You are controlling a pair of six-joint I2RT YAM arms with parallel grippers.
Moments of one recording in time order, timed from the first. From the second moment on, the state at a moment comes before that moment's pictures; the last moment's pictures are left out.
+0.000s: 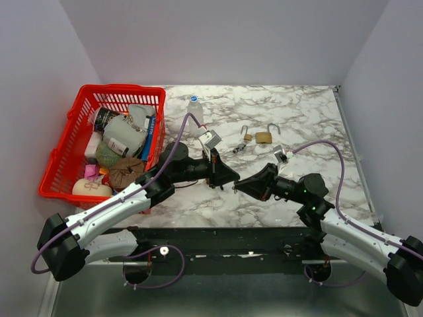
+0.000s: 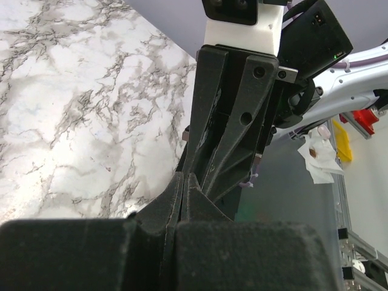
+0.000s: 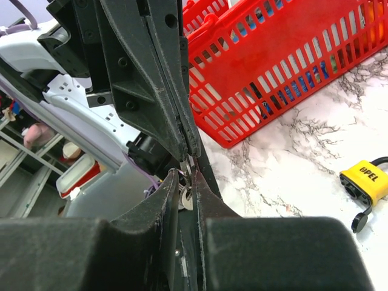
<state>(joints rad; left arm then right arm) -0.84 1.07 0.78 0.17 0.52 -0.55 0.69 0.82 0.27 0.75 -0.56 0.71</state>
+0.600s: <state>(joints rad) -0.83 1.07 0.78 0.18 0.54 -0.55 0.69 0.79 0.27 0.76 -0.55 0.72</state>
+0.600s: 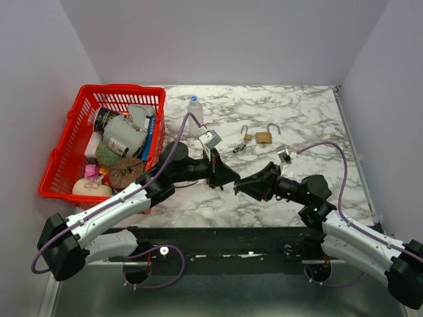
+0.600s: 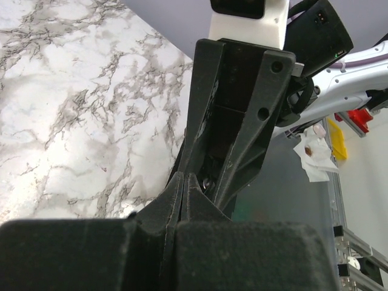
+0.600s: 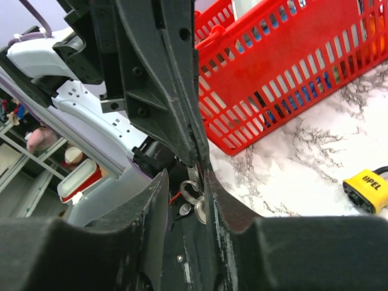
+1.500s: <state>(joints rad) -0.83 1.08 0.78 0.18 0.54 -0.55 0.69 0.83 0.27 0.76 -0.57 0.71</state>
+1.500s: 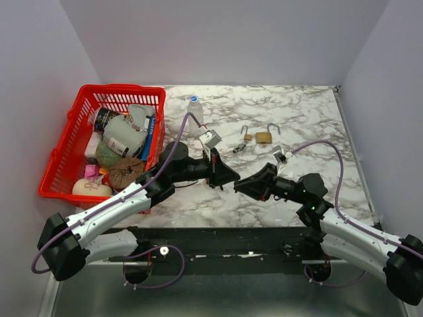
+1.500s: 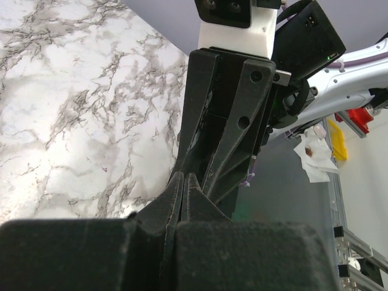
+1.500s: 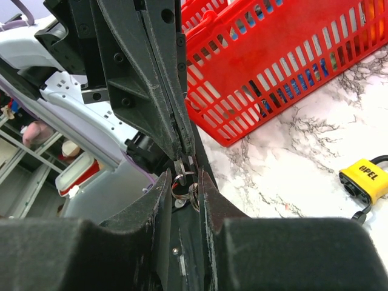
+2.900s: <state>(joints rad) -0.83 1.10 0.80 0.13 0.55 -0.54 0.69 0.81 0.28 0.69 -0.55 0.66</state>
